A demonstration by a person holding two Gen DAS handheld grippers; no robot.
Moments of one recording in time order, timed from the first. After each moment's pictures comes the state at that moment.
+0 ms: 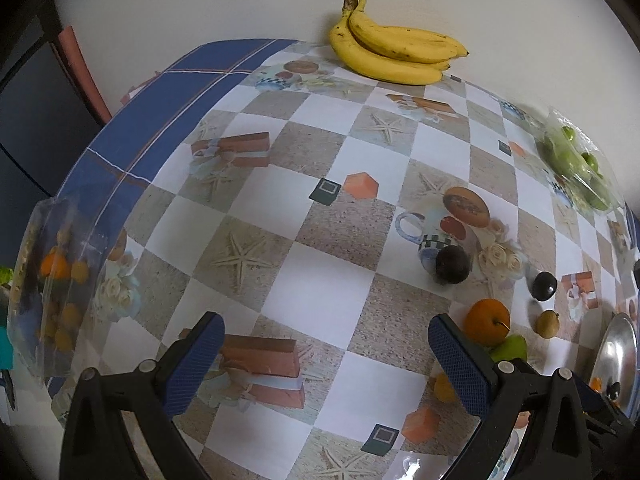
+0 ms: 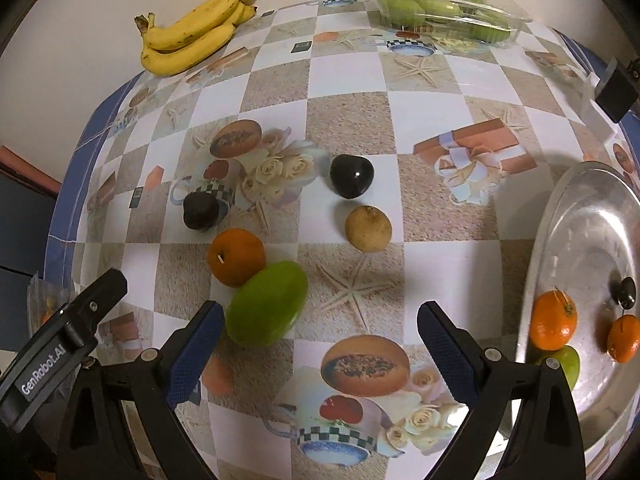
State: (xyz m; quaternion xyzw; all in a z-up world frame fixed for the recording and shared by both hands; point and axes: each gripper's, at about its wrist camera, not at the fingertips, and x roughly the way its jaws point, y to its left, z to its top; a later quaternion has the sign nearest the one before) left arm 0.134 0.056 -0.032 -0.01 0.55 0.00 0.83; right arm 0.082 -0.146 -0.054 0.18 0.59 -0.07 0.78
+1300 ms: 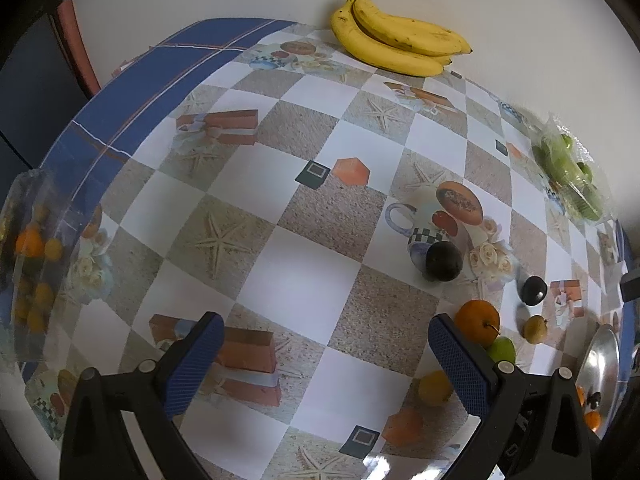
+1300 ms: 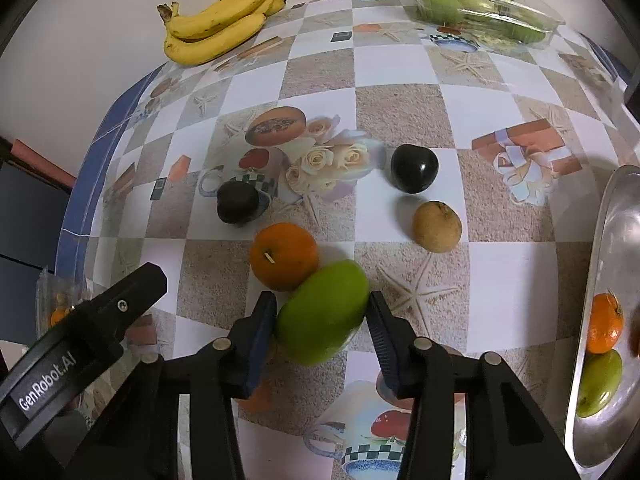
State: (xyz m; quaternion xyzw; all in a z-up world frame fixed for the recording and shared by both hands) left arm 0.137 0.056 -0.045 -0.05 0.57 -0.02 0.82; right arm 0.091 -0.121 -0.065 0.19 0.58 -0.03 0.79
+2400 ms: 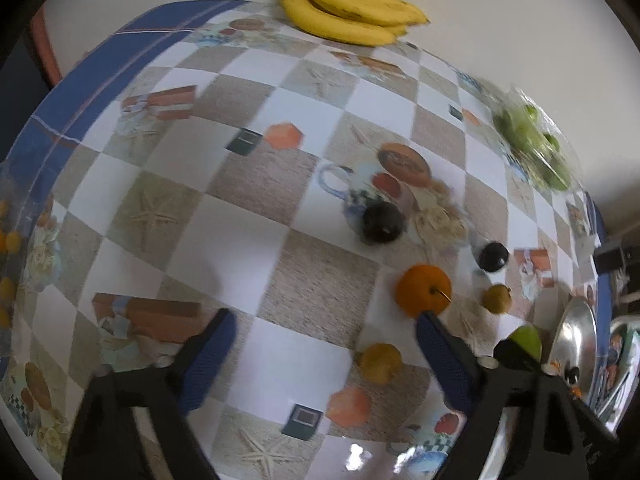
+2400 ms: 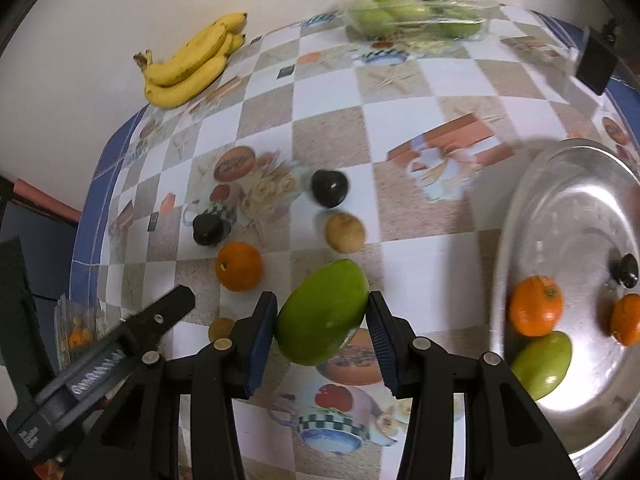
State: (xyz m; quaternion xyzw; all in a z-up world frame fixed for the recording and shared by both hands) left arm 0.127 0.026 -0.054 -0.07 0.60 -0.09 0.79; right arm 0.061 -0.174 -0.036 0.24 0.56 -0.06 0.79
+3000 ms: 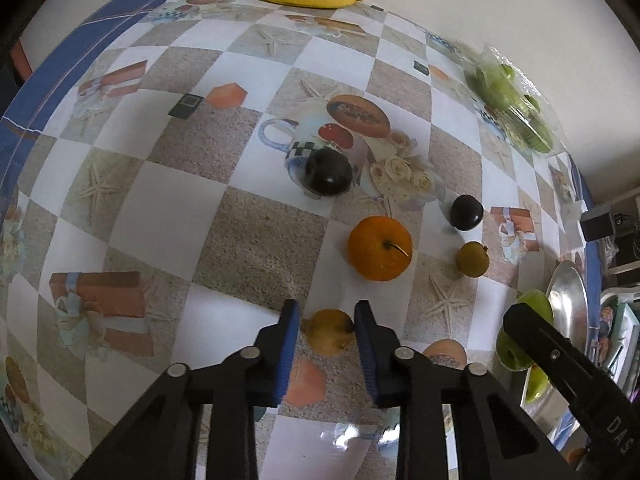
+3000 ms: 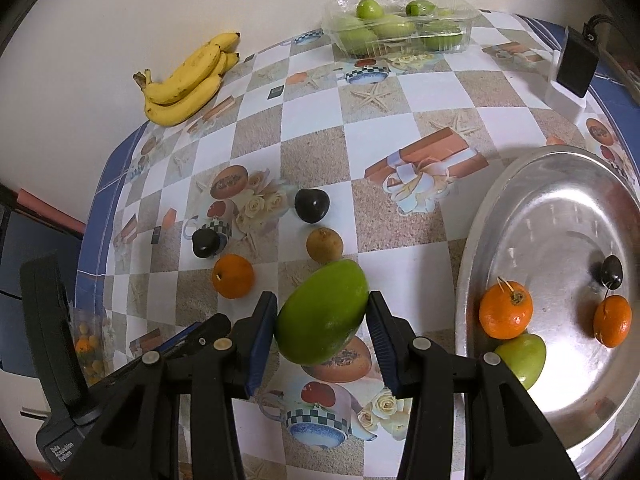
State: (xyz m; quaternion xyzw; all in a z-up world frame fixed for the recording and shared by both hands) left arm 0.115 -0.002 -0.067 -0.06 0.63 -0.13 0.76; right arm 0.053 -0.188 -0.025 0.25 0.55 -0.07 0.80
